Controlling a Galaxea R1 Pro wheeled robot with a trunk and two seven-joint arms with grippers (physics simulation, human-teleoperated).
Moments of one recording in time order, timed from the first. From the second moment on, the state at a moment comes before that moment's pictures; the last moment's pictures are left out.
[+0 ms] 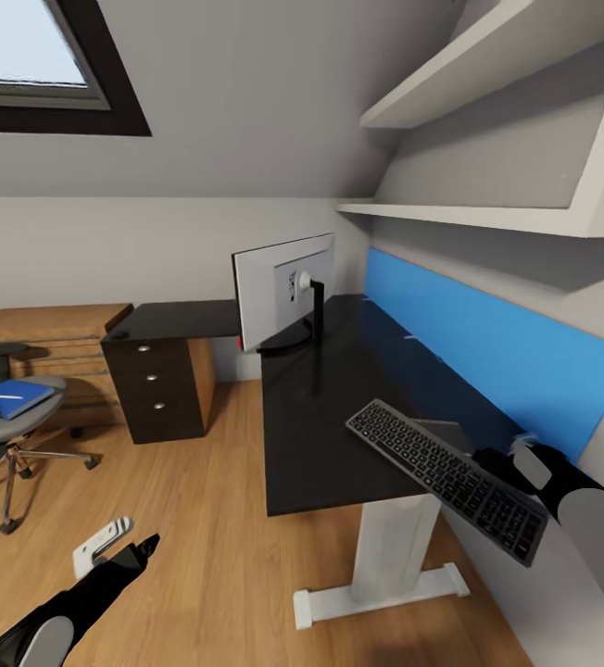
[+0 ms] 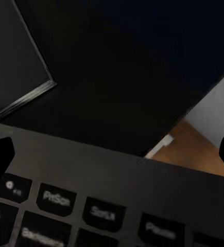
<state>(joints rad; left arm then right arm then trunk) 0.00 0.11 0.12 -1.61 0.81 0.55 0.39 -1.00 -0.34 -0.01 -0.21 -0.57 0.44 -0.14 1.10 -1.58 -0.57</state>
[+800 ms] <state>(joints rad) 0.00 0.11 0.12 -1.61 0.81 0.55 0.39 -1.00 -0.34 -0.01 -0.21 -0.57 0.44 -0.14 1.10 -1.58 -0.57</state>
